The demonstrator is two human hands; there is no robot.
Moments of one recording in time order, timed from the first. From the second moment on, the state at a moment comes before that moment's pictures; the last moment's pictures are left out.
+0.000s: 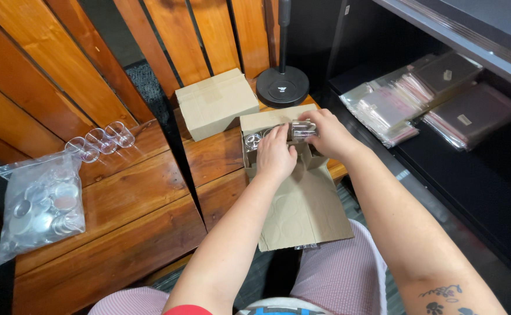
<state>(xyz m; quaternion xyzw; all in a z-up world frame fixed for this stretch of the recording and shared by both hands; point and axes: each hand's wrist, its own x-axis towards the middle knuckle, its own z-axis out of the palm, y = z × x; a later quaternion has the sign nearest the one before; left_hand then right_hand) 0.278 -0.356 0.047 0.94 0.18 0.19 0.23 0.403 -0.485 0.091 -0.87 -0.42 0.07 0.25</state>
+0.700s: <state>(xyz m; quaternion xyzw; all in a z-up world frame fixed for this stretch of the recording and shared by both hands) 0.282 -0.350 0.025 0.92 0.19 0.23 0.23 0.396 -0.460 0.101 -0.90 -0.40 0.04 0.19</state>
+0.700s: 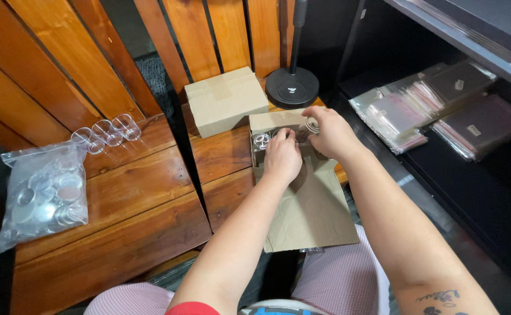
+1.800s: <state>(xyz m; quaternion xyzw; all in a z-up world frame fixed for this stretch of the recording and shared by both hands) 0.281 -0.357 0.033 0.92 0.21 0.22 0.23 0.391 -0.451 0.039 -0.87 -0.44 -0.04 0.19</state>
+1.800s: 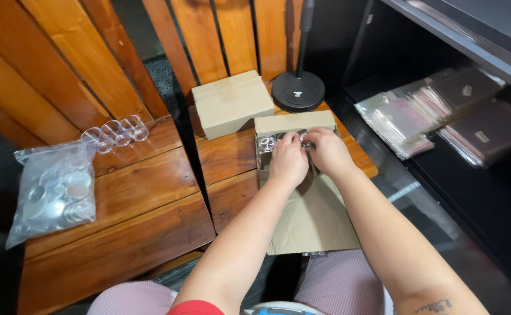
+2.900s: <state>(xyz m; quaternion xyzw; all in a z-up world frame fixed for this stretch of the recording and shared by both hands) 0.083 0.047 -0.068 0.65 0.54 0.51 0.19 0.225 -0.037 -0.023 -0.77 -0.45 0.12 0.43</state>
